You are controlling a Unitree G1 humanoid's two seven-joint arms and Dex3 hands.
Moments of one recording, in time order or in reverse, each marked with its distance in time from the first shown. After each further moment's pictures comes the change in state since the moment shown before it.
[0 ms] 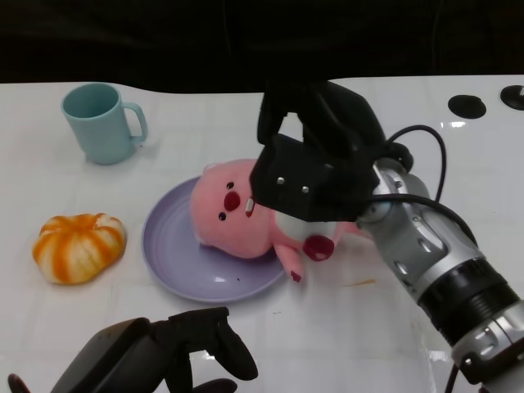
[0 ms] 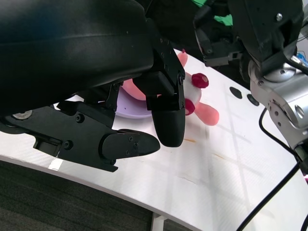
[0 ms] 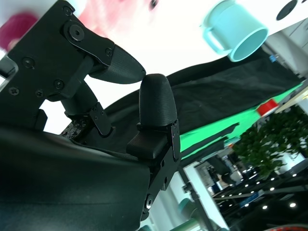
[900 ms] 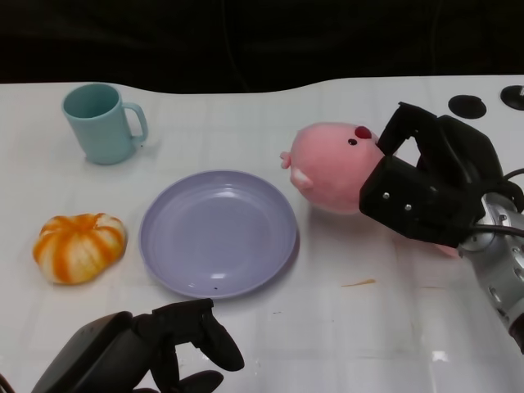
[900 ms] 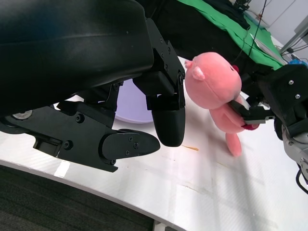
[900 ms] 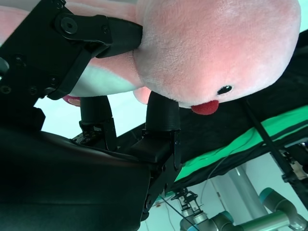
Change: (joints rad) left arm 0.005 0.013 0.054 -0.010 -0.041 0.002 -0.001; right arm 0.175 -0.232 -0.106 -0.030 0.032 0.019 -0.054
